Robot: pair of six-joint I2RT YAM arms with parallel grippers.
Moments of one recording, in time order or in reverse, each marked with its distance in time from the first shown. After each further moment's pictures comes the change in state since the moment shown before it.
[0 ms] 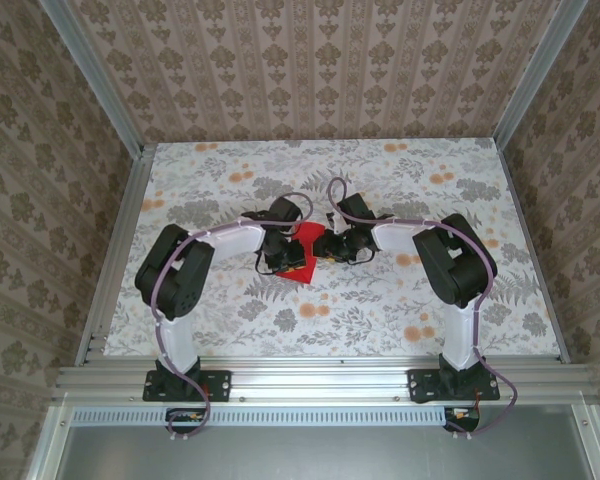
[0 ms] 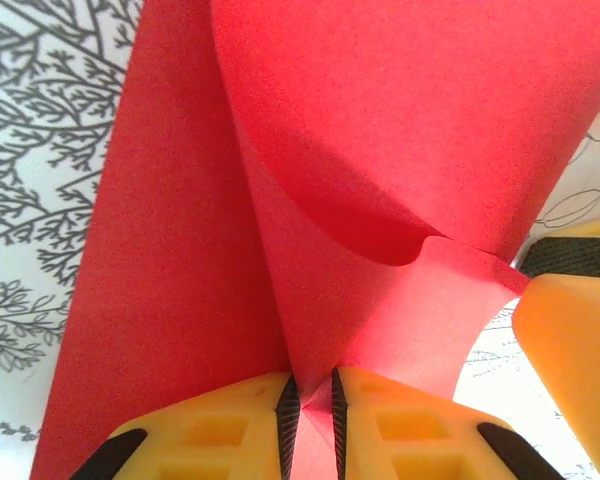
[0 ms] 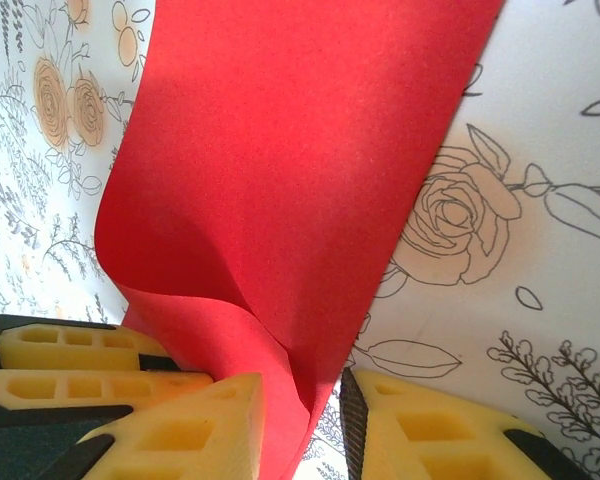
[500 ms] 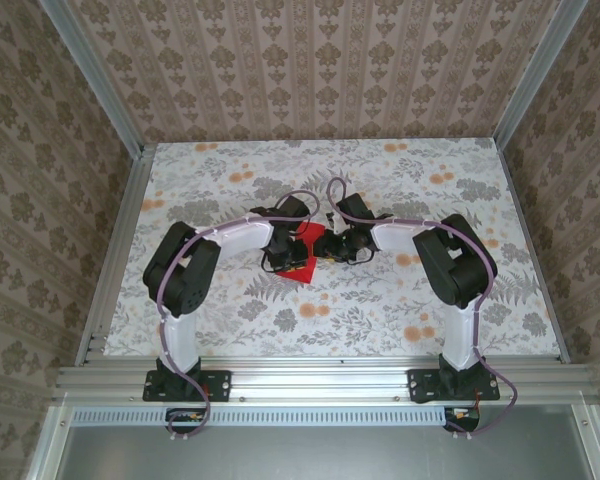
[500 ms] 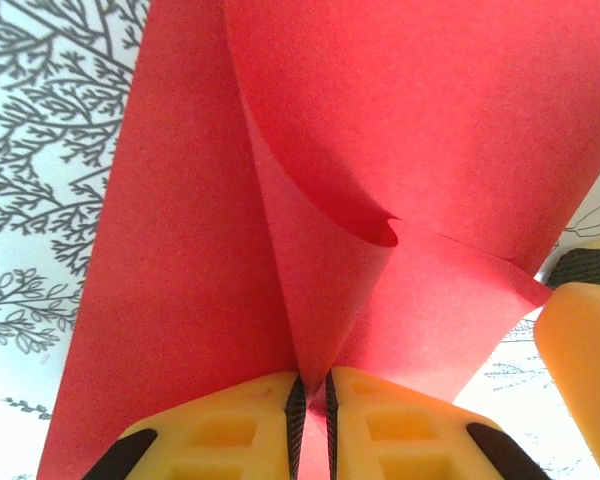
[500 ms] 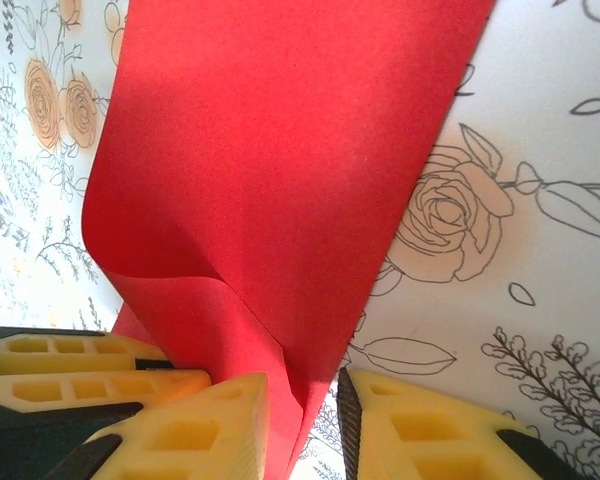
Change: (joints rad) left arm -0.034 0.047 0.088 -0.114 -0.079 -0.004; right arm 0.005 -0.012 0.003 -0.010 0.026 0.012
